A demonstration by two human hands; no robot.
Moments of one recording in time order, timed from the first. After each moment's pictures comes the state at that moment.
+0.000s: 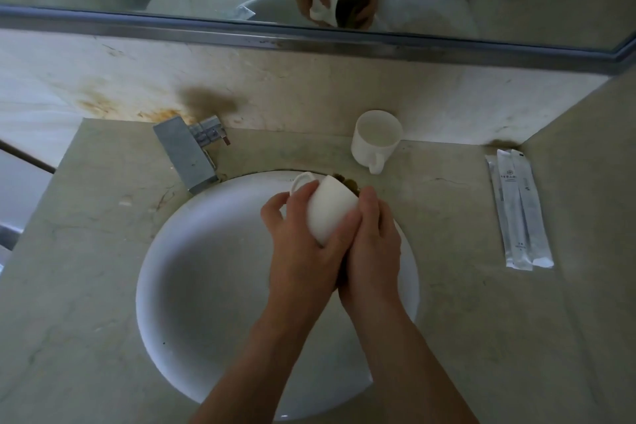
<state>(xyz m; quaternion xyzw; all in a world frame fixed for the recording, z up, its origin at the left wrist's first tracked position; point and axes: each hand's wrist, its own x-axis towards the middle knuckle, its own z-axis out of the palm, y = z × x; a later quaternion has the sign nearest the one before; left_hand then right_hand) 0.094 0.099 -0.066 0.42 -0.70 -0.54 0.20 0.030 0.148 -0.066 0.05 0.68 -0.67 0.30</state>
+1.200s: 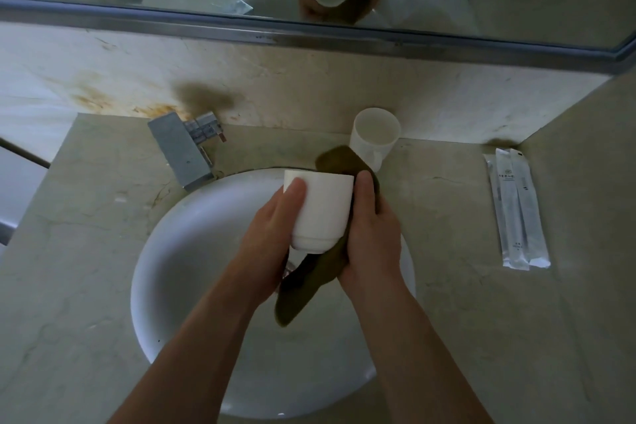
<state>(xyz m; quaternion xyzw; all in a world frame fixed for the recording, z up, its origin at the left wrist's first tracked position) 0.105 0.056 -0.060 0.39 -0.50 -0.77 0.13 0.013 0.138 -0.065 0.07 0.64 -0.69 0.33</state>
